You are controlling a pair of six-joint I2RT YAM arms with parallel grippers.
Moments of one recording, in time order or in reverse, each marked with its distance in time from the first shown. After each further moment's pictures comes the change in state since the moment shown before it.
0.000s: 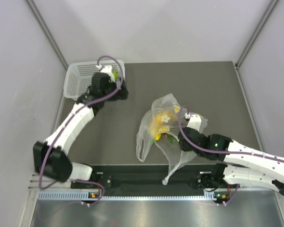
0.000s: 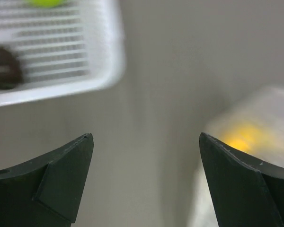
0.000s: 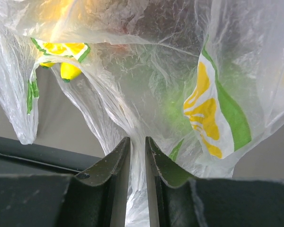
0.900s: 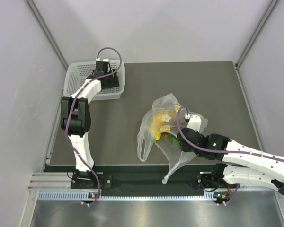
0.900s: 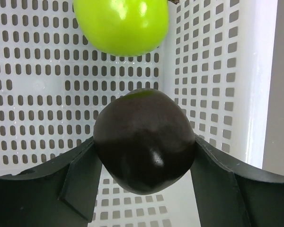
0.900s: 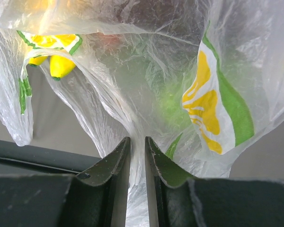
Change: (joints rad) left arm 0.151 0.626 0.405 0.050 0.001 0.046; right arm 0.001 0.019 0.000 -0.024 0.008 0.021
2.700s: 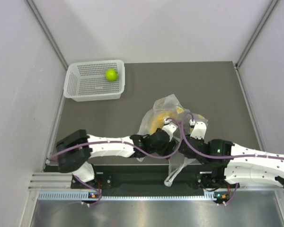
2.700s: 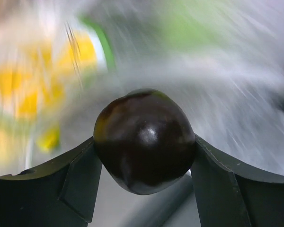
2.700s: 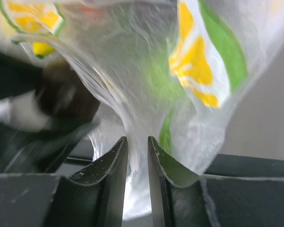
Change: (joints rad) left arm -1.109 -0.437 -0.730 0.312 -0.182 -0.193; right arm 0.174 -0.059 -0.001 -0.195 0.110 0.230
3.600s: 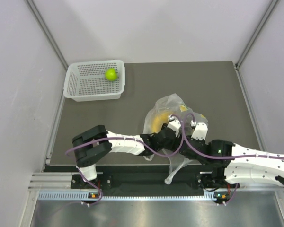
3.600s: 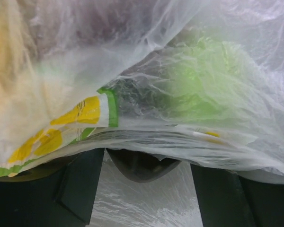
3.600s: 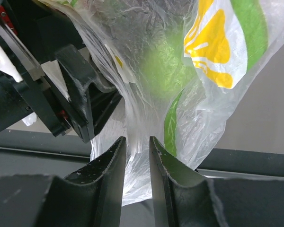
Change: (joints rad) left arm 0.024 0.174 0.057 0.244 -0.063 0.026; right arm 0.018 -0.011 0.000 -0.039 0.001 0.033
